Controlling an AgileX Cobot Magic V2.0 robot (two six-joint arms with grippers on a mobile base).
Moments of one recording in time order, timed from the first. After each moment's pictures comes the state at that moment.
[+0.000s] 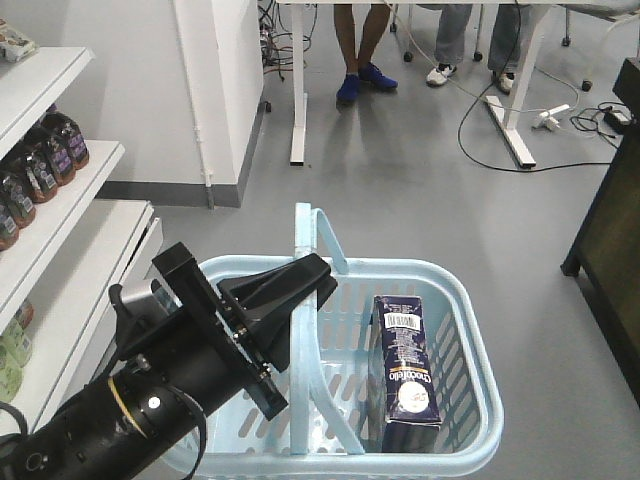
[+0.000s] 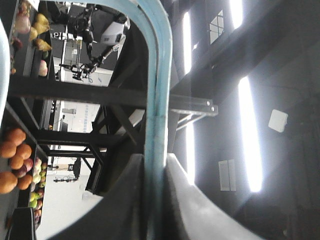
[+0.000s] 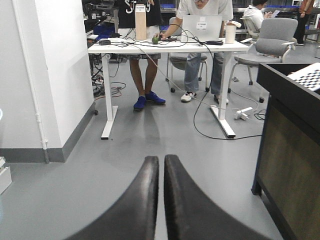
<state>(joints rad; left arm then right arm) -0.83 1.42 -0.46 0.04 -1.09 -1.84 -0.09 -0.01 0.03 0.11 0.14 -0.11</state>
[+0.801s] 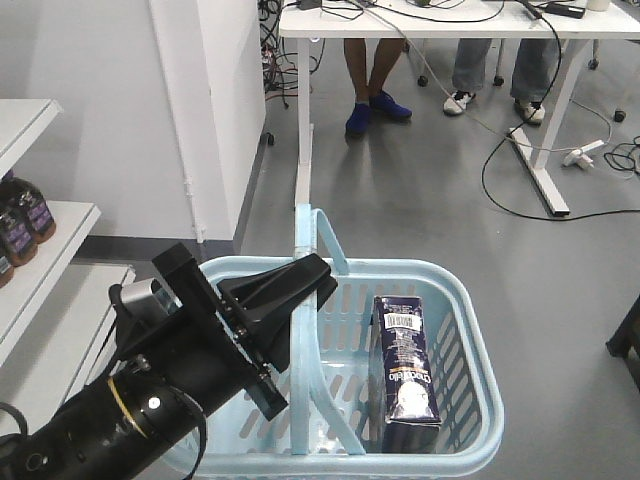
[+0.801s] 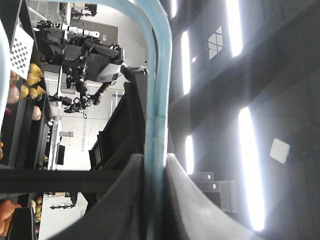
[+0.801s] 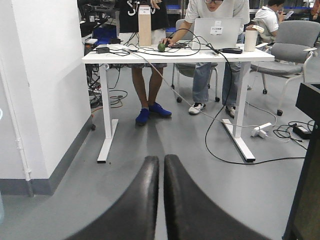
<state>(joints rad) -0.83 1.42 -0.46 0.04 -1.09 -1.84 -0.09 -0.01 0.03 0.11 0.14 -0.11</state>
